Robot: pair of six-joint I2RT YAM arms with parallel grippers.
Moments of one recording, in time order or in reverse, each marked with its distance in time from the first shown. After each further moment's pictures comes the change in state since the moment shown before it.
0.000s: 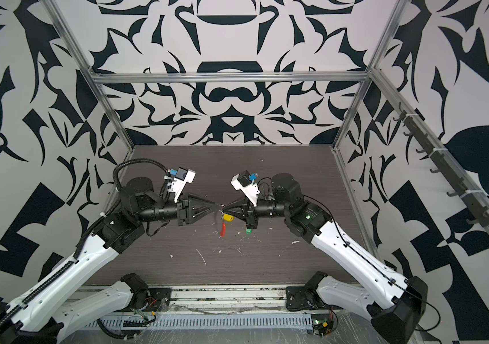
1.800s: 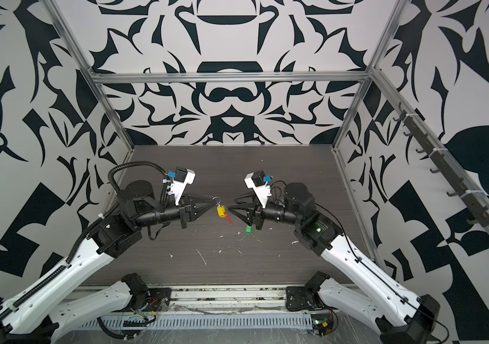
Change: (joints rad) left arm -0.075 -0.035 0.033 -0.045 -0.209 0.116; right arm 0.003 -0.139 -0.111 0.119 0.179 0.103
